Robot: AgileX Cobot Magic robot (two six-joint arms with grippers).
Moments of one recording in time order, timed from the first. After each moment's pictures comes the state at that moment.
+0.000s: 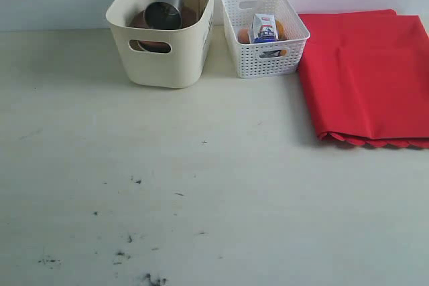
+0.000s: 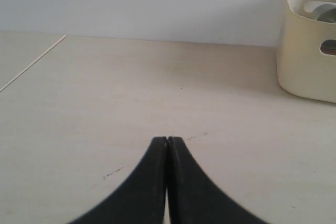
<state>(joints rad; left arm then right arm) 0.11 0.01 0.00 0.03 0.31 -0.03 0.06 1.09 -0.69 -0.46 0.32 0.87</state>
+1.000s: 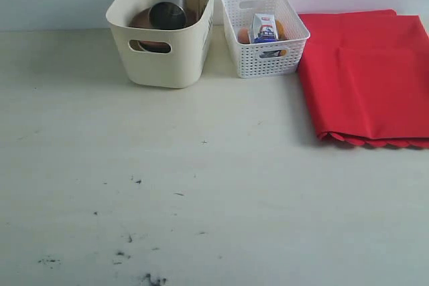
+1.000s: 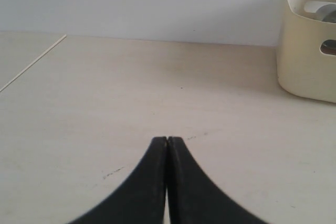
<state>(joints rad) 0.11 0.01 0.00 0.03 0.31 -0.03 0.15 0.21 -0.09 0.05 0.23 0.19</state>
